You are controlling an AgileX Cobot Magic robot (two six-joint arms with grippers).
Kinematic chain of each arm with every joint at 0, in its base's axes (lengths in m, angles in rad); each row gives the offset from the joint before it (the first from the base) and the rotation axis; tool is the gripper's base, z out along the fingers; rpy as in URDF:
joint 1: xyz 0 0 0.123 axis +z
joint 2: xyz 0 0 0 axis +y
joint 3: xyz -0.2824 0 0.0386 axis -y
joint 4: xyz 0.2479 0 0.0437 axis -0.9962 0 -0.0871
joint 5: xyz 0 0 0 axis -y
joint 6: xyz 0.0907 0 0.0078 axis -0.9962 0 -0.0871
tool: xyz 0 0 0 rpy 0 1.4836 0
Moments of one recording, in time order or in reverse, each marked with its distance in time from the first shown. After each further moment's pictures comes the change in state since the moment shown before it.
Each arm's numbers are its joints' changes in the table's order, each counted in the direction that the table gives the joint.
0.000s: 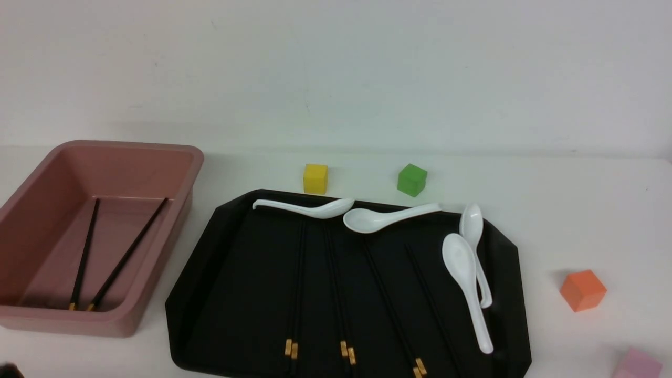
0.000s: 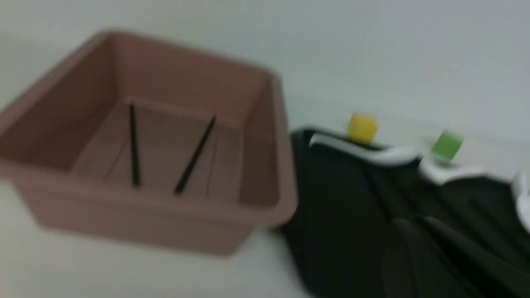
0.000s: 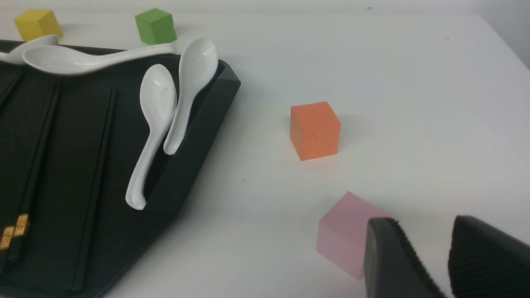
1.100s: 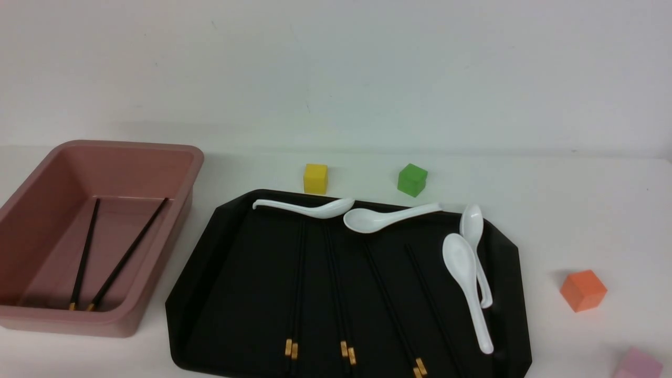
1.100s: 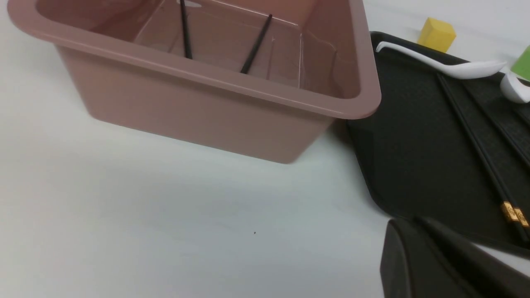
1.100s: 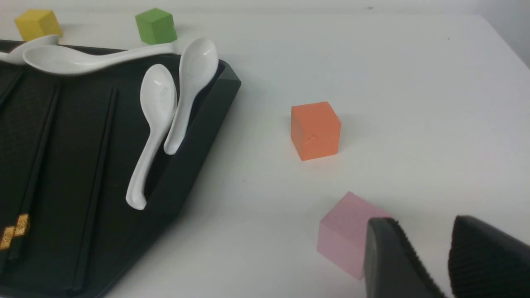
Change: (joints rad) right arm 0.000 0.000 0.000 0.000 0.000 0.000; left arm -0.104 0.000 -0.100 -0.362 -0.012 0.356
